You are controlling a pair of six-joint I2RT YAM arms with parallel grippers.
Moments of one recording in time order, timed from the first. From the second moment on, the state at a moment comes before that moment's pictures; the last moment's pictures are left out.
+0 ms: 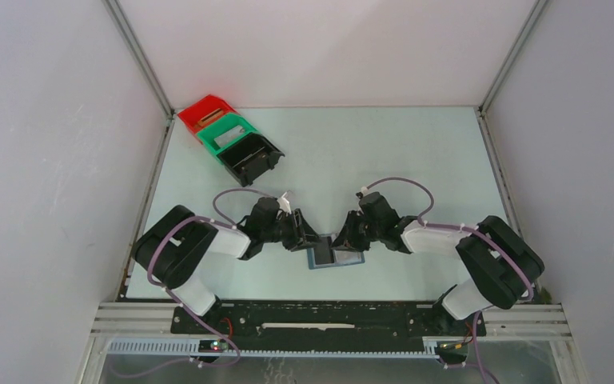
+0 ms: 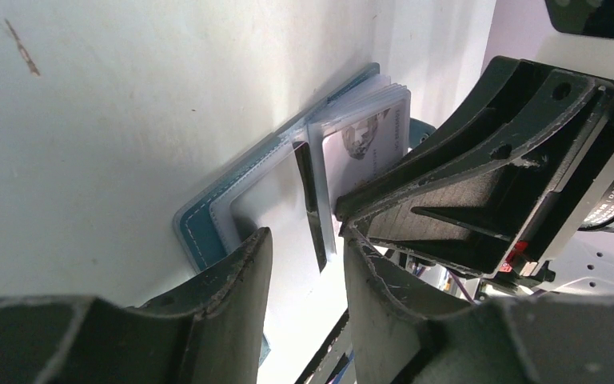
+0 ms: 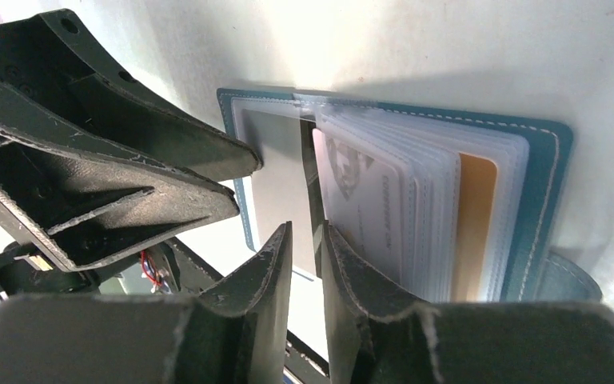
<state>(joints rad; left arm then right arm) -0.59 1.63 0.44 0.57 0.51 -1.00 0.68 1.52 0.60 0.09 -0.33 0.94</state>
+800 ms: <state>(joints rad) -0.67 1.51 0.61 0.30 0.51 -0.94 0.59 1.35 0.60 -0.09 -0.24 0.87</state>
